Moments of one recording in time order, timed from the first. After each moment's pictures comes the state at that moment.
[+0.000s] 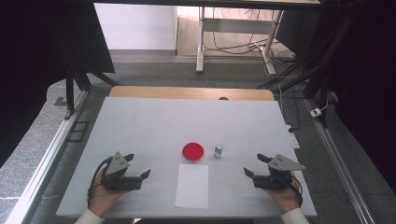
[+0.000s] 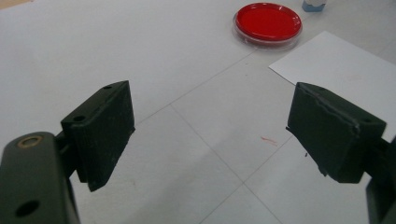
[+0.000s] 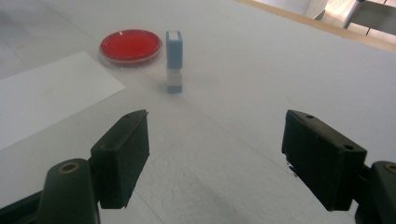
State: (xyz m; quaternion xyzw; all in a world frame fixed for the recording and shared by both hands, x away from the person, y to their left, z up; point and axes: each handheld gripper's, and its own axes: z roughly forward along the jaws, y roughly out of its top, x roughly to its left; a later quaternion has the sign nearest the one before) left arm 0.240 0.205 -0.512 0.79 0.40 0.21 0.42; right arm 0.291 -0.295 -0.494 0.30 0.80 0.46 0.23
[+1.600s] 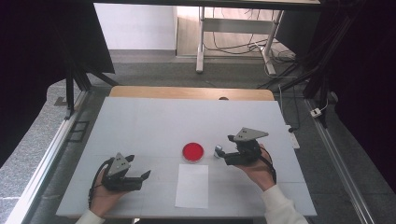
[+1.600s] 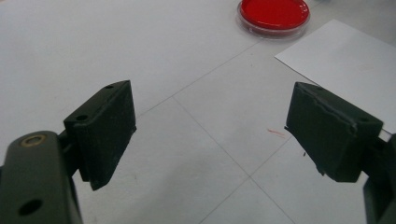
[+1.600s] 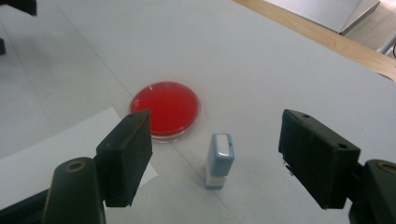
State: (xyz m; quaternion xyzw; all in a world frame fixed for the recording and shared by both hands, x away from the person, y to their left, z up) left arm 0.242 0.204 -0.518 0.79 0.40 0.21 0.41; right arm 0.347 -0.201 -0.454 0.26 0.85 0.43 0.17
